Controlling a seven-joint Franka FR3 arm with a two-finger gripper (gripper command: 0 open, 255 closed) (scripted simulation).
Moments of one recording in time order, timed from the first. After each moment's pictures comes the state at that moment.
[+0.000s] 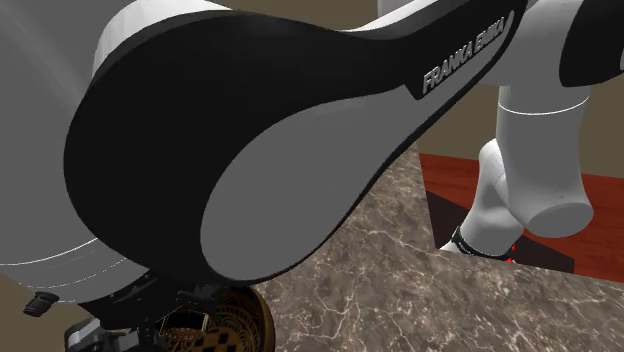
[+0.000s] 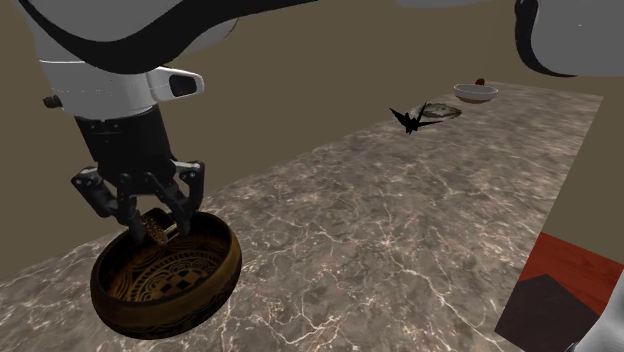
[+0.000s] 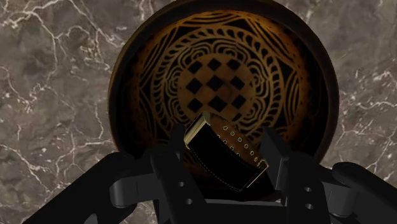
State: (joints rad) arm 0.63 0.38 0.67 -1.44 -0.24 1.74 1.46
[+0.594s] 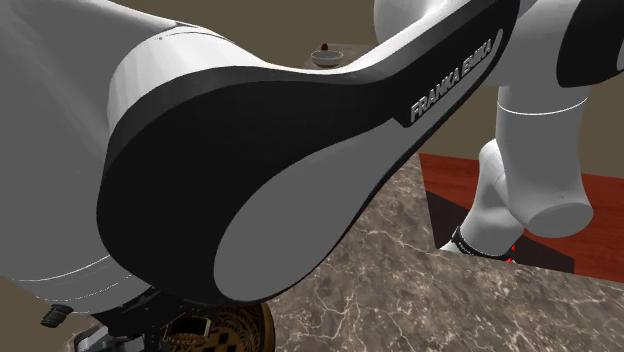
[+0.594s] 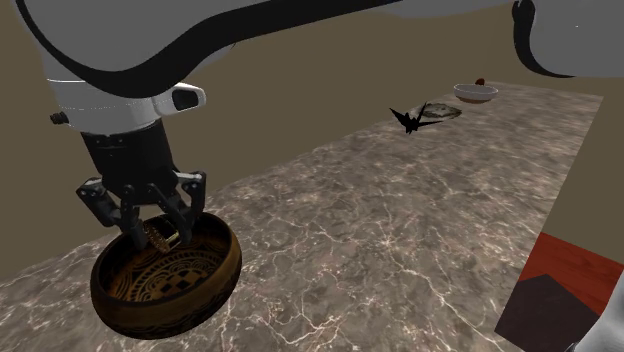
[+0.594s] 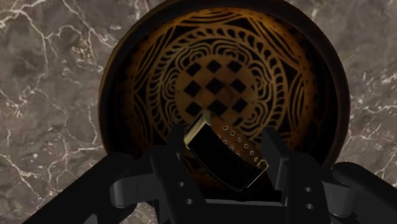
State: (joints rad) arm 0.63 0.39 0.67 -1.48 -0.24 1.78 1.46
